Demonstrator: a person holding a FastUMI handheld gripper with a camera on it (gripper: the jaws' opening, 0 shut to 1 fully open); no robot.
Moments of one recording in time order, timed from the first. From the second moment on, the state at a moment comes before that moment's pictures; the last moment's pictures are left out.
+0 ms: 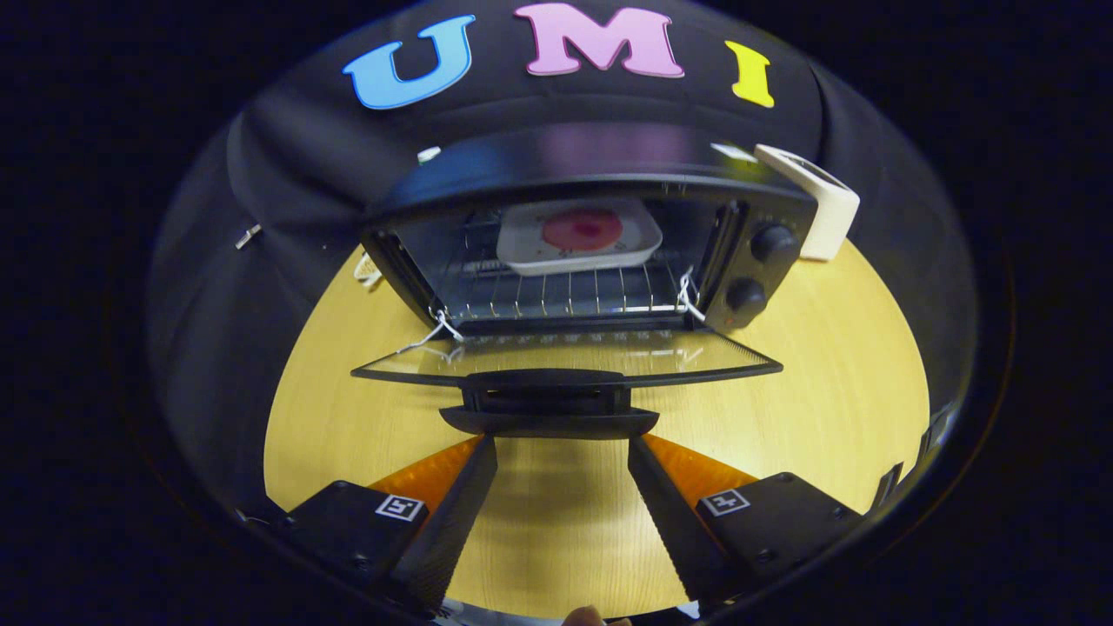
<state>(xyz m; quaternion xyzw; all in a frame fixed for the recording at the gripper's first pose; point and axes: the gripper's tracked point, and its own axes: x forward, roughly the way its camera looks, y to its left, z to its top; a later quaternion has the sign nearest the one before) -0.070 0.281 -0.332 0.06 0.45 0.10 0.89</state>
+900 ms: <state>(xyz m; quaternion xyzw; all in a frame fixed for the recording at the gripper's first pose) -0.030 0.227 -0.141 0.07 0.22 0.13 0.96</state>
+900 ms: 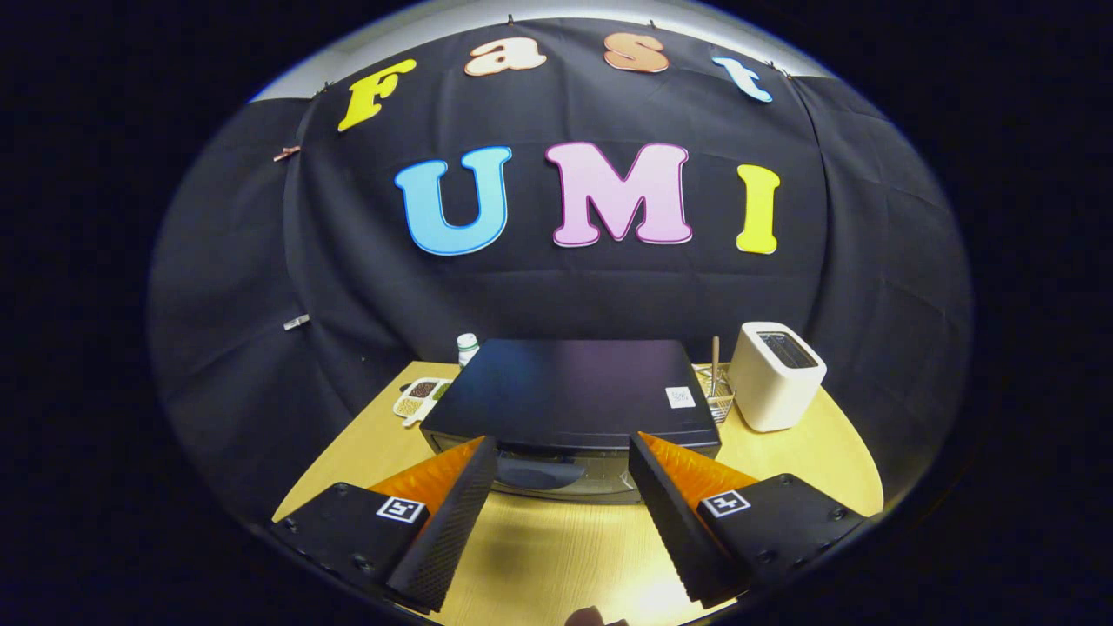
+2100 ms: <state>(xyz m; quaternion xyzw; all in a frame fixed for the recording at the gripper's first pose) 0.003 -0.024 -0.010 0.08 0.10 0.07 0.99</state>
